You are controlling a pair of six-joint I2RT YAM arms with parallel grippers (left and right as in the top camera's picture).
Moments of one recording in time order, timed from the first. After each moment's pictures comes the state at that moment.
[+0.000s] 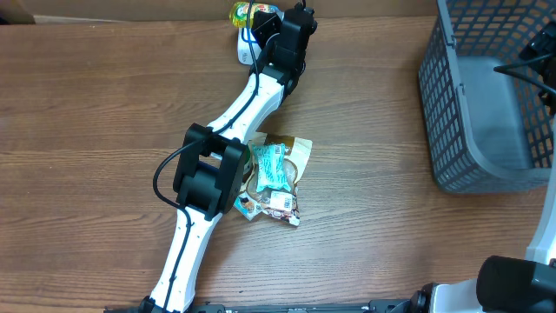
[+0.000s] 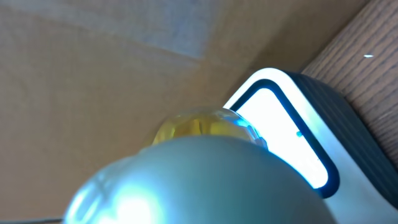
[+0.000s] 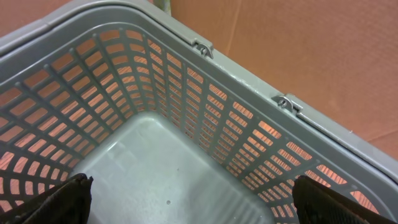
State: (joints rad) left arm -0.47 2.51 2.12 -0.04 -0.78 0.90; right arm -0.31 1.63 1.85 -0.98 0.44 0.36
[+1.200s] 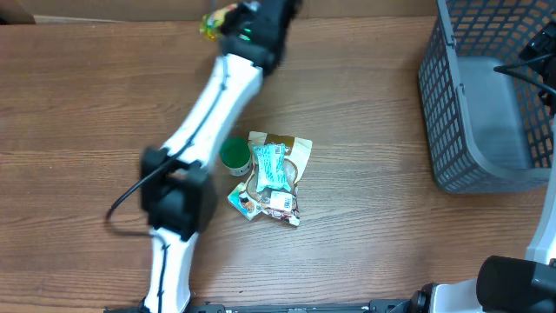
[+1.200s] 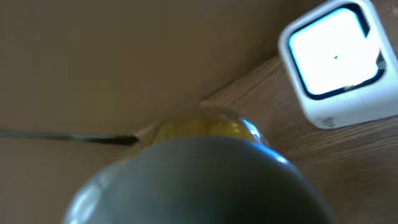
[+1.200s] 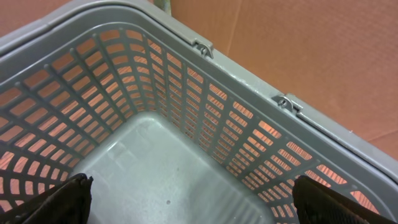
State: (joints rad) left arm -0.39 2.19 2.18 -0.77 -0.70 0.38; right arm -0.31 1.63 1.85 -0.98 0.44 0.36
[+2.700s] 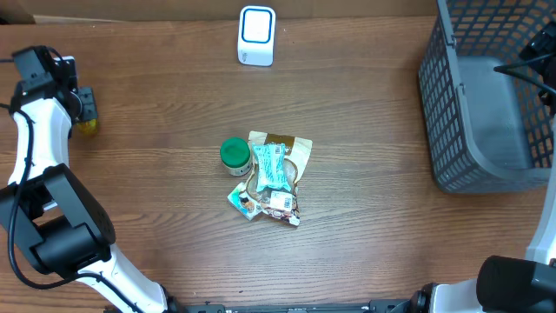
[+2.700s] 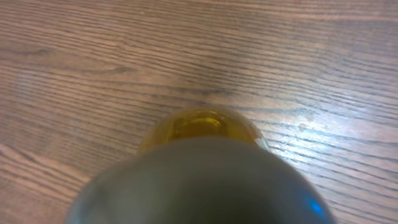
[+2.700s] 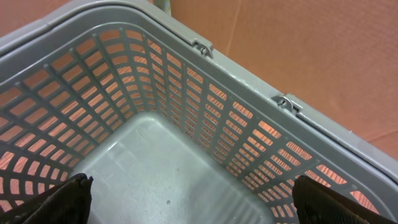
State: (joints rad) left arm 0.43 1.99 1.55 -0.56 -0.09 0.23; right arm -0.31 1.63 1.85 -0.98 0.44 0.36
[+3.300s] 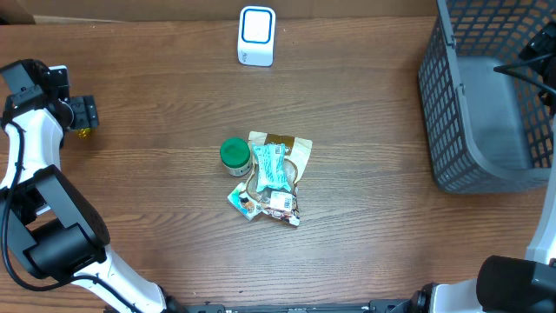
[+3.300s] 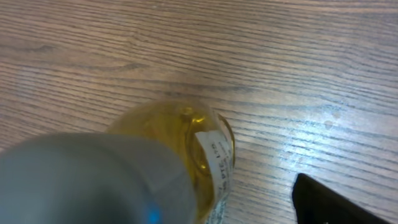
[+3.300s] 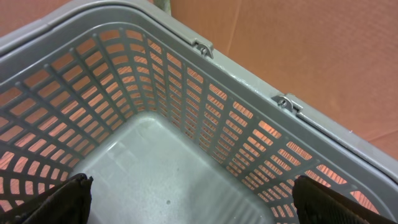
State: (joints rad) left arm 0.49 1.99 1.52 -0.51 -0.03 0.27; right arm -0.31 1.63 1.85 -0.98 0.44 0.36
